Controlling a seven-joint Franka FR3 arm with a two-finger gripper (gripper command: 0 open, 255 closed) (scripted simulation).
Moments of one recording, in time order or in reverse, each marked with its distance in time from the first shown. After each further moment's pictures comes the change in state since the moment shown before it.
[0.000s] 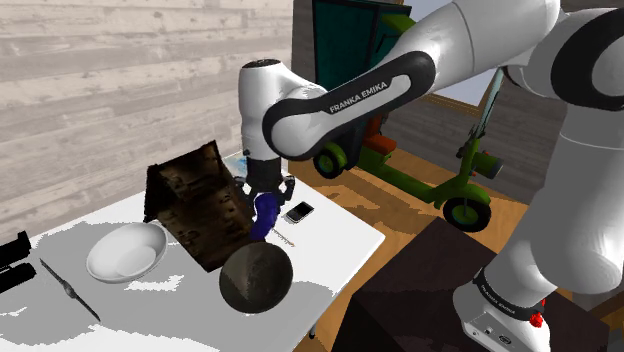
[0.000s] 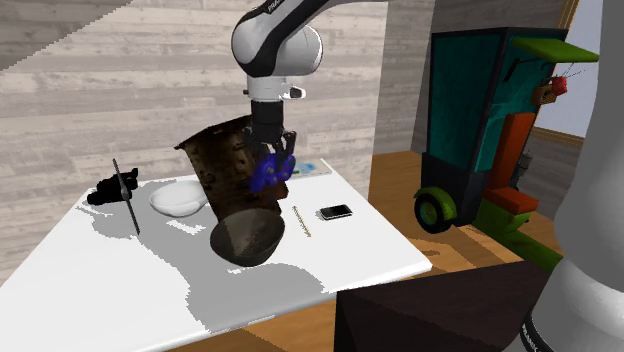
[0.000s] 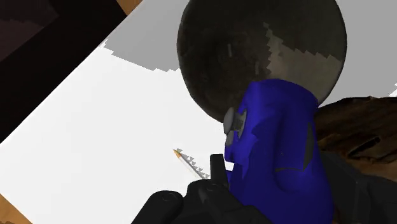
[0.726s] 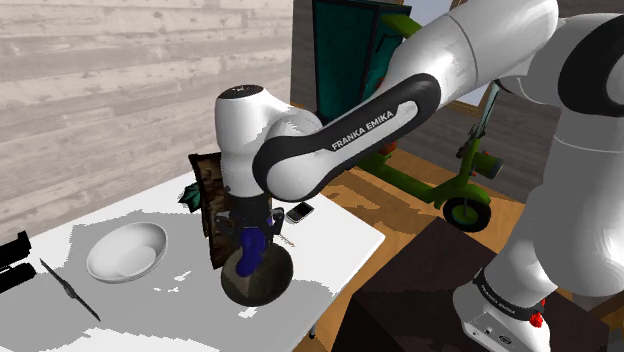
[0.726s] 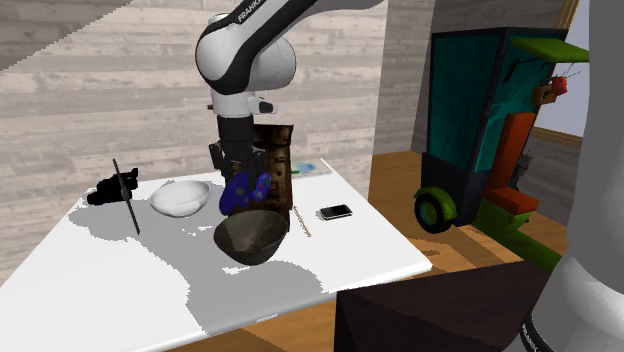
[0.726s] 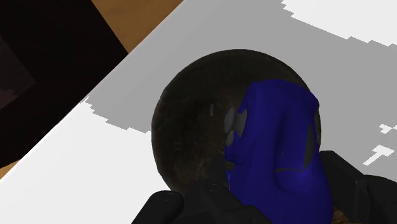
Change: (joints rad) arm 0.108 0.038 0.042 -0.013 -0.032 0.050 0.165
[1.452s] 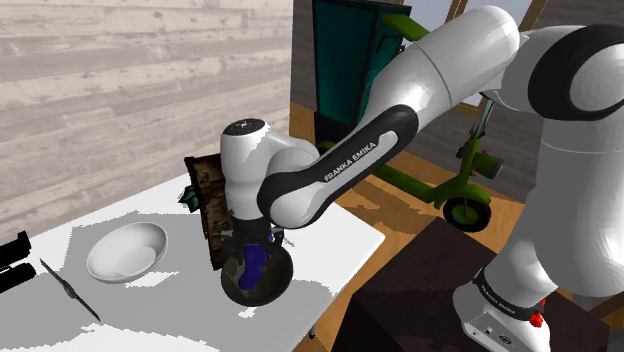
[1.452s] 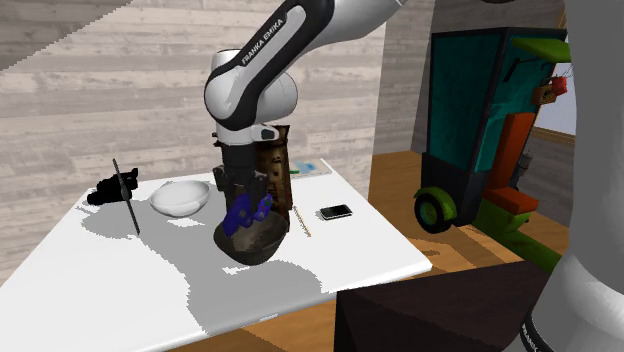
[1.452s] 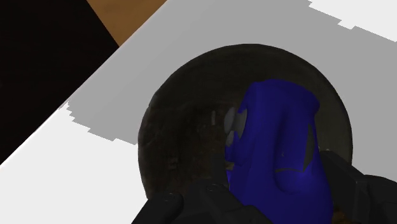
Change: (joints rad) arm 0.018 0.084 -0.022 -0.044 -0.044 0.121 0.024
